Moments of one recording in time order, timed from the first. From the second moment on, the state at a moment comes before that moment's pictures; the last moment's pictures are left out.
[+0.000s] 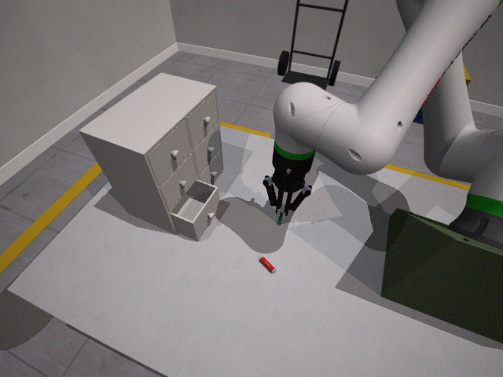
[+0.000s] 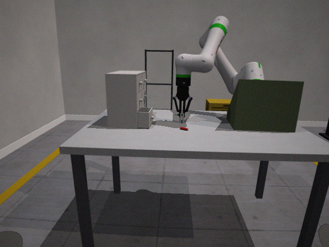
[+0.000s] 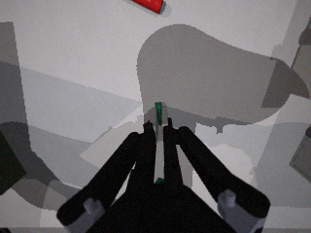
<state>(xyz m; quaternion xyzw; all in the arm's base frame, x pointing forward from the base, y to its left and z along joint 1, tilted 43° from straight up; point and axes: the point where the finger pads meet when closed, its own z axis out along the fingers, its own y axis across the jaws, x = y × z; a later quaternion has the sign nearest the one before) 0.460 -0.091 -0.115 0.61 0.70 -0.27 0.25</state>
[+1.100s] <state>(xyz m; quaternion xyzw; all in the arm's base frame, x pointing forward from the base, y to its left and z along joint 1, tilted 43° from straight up) 0.460 -0.021 -0.044 0.60 0.71 -0.28 0.24</state>
